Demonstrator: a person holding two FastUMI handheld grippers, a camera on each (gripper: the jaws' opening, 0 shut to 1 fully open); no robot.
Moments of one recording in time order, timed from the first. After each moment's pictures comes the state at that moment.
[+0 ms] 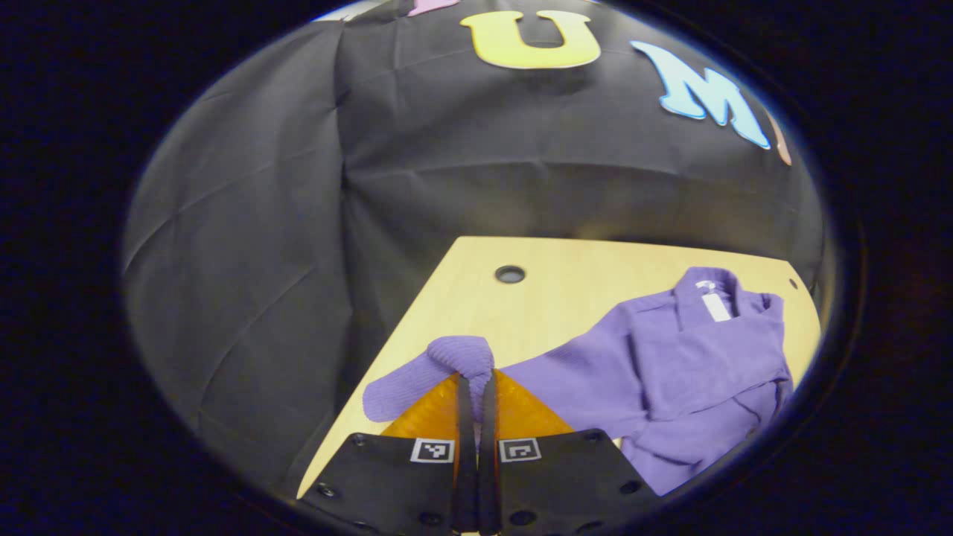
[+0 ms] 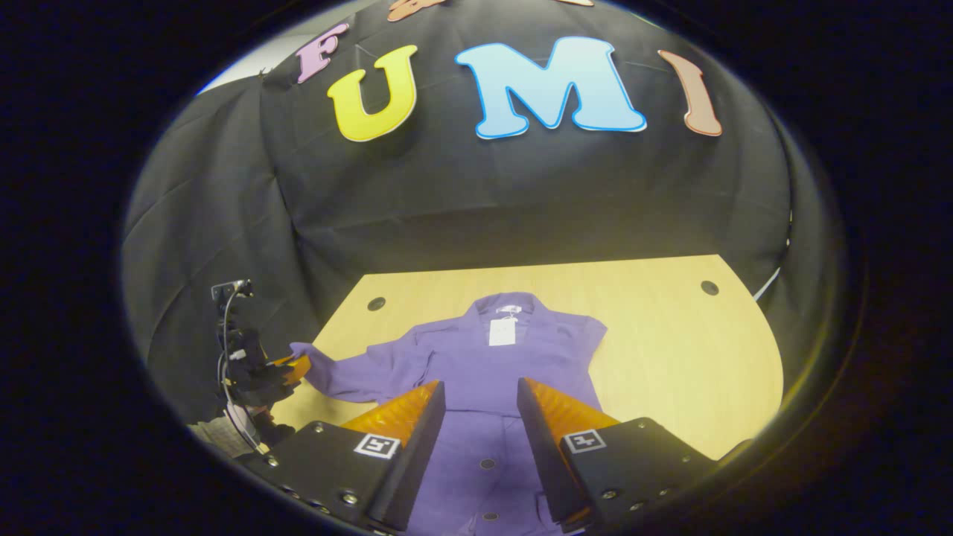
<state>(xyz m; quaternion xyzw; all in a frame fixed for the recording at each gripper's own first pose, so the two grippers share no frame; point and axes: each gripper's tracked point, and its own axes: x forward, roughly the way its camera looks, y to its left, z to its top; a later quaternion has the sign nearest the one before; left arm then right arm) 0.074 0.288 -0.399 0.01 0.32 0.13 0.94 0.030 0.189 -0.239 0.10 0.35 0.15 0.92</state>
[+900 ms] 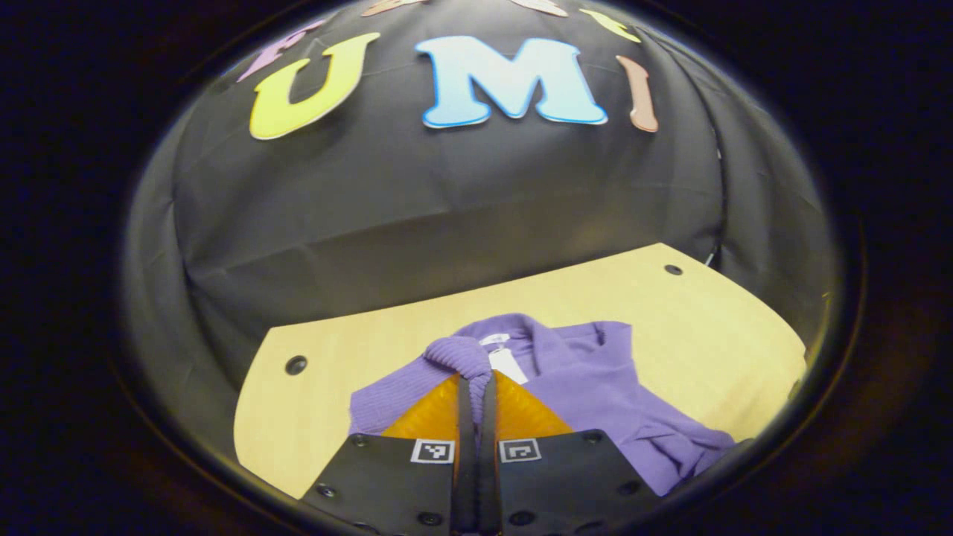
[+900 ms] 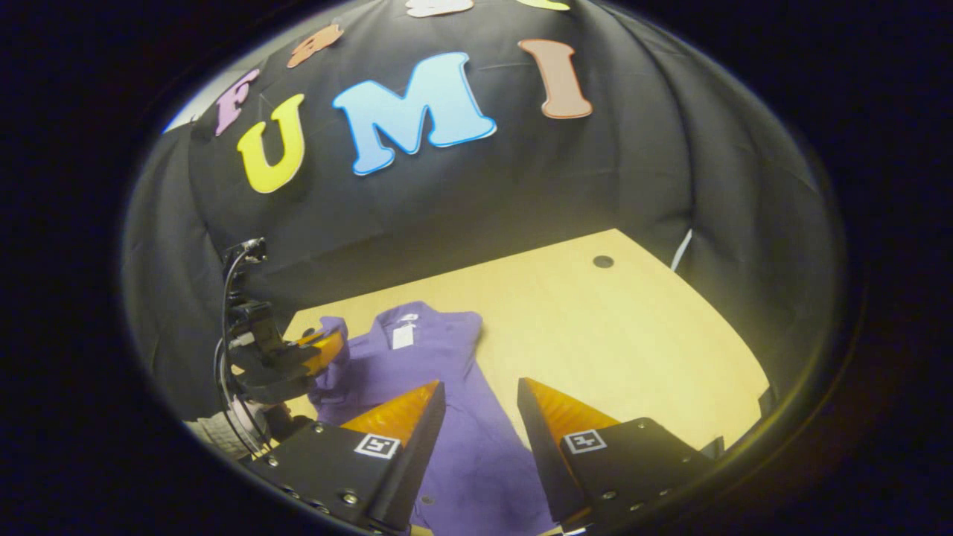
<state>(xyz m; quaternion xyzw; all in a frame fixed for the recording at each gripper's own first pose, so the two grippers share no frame) 0.158 -0.038 -0.368 0.07 0.29 -0.13 0.95 -0.019 0.026 -0.248 0.16 0.34 -0.01 0.93</state>
